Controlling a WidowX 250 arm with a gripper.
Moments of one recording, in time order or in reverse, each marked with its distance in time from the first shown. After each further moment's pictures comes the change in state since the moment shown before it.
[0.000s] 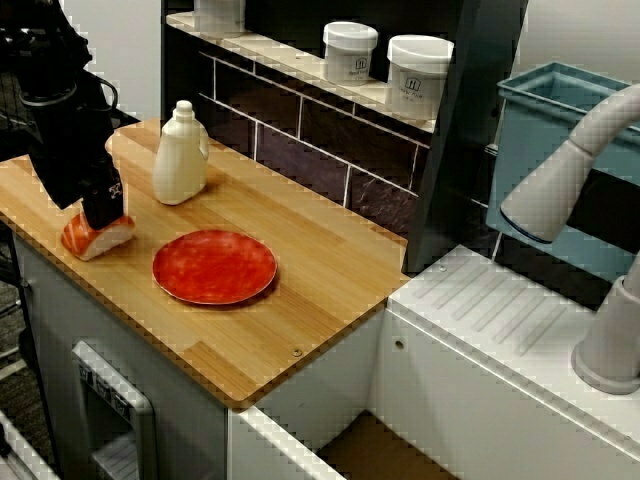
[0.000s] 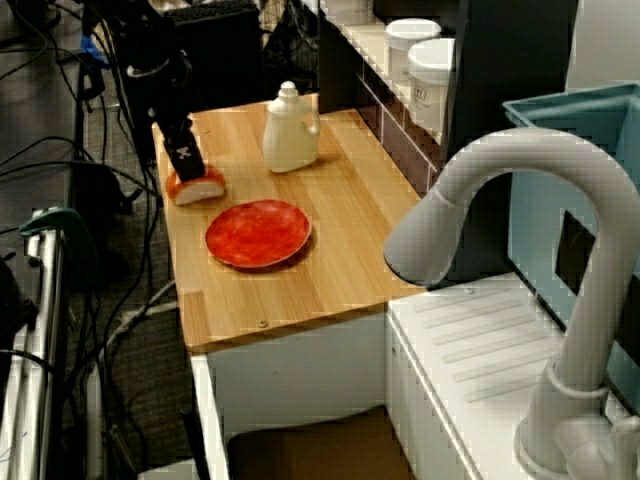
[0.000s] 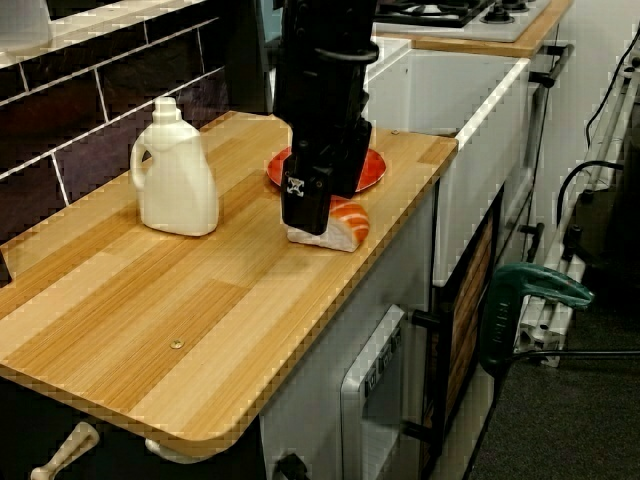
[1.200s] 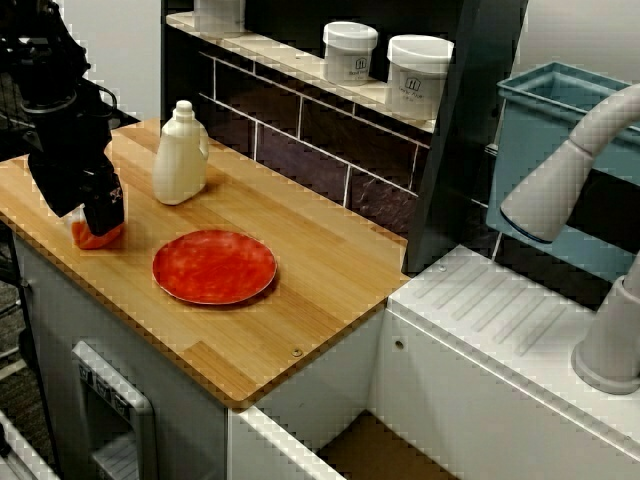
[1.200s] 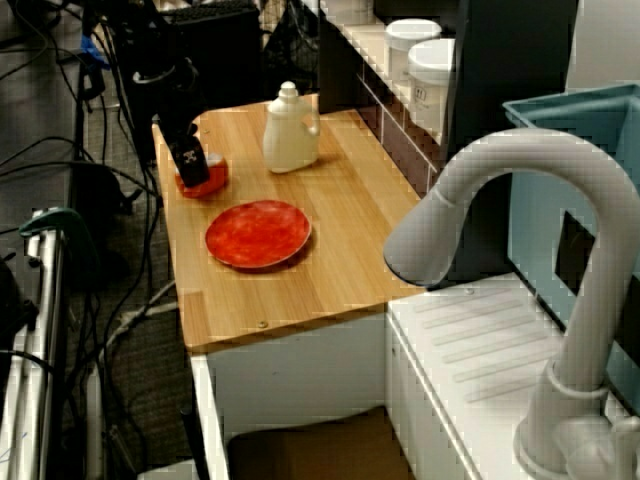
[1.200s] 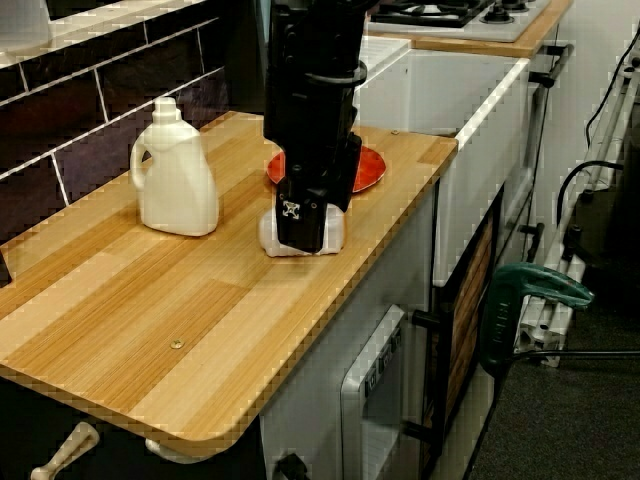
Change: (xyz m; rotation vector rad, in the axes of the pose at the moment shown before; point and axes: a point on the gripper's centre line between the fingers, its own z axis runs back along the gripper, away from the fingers) arm 0.000 0.005 -0.011 -0.027 0.029 0.050
